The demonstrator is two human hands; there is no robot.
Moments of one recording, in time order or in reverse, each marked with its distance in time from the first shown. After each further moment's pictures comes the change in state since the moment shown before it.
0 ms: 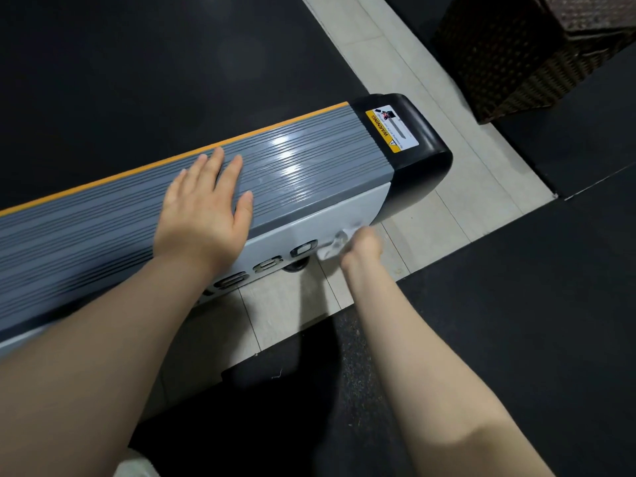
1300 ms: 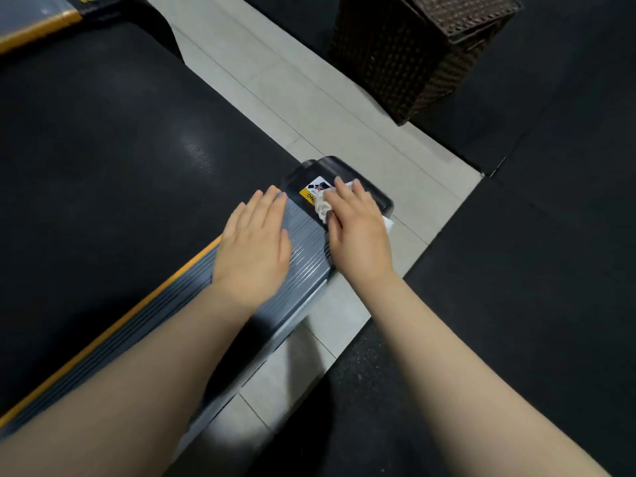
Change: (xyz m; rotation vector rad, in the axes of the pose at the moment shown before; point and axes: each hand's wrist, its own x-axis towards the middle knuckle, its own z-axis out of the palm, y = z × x) left_hand 0.137 0.090 0.017 -0.144 -0.144 0.478; right_hand -0.004 -0.116 0.022 -1.200 0.097 -1.236
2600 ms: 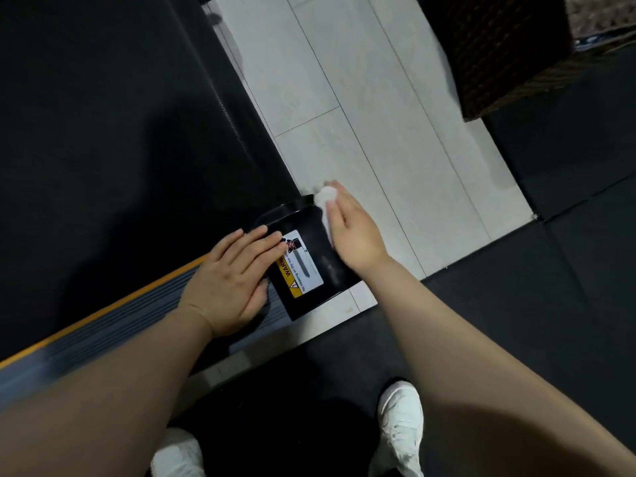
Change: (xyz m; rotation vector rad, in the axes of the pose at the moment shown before) left_hand 0.047 0.025 -0.008 0.040 -0.228 0.065; right_hand 0.141 0.081 -0.006 0.429 -0.737 0.195
